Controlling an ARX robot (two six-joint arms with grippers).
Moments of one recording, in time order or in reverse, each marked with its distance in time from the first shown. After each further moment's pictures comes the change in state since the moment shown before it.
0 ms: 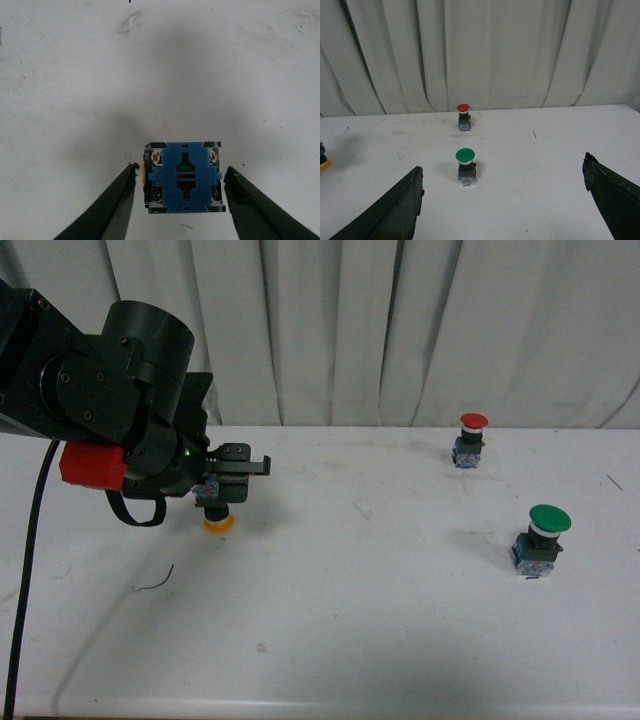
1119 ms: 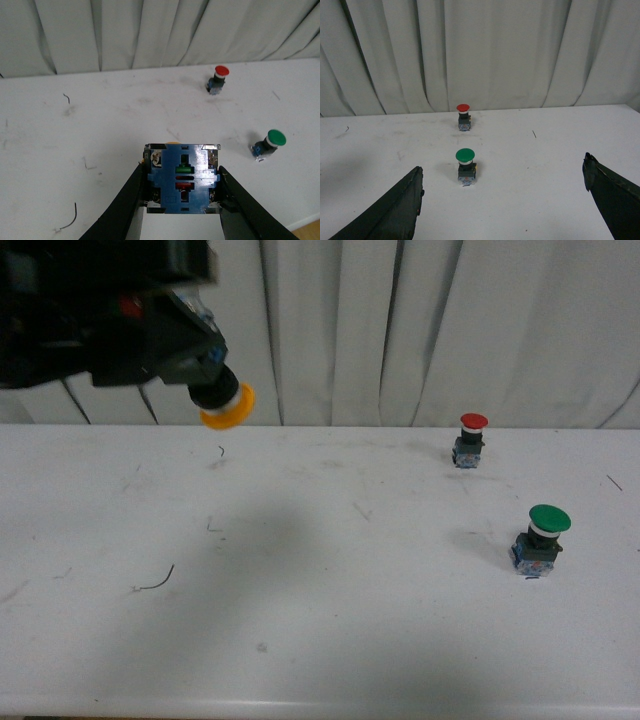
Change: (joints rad) left arm -0.164 -0.976 -0.632 0.111 0.108 -0.029; right arm 0.000 0.000 0.000 0.000 0.000 0.000
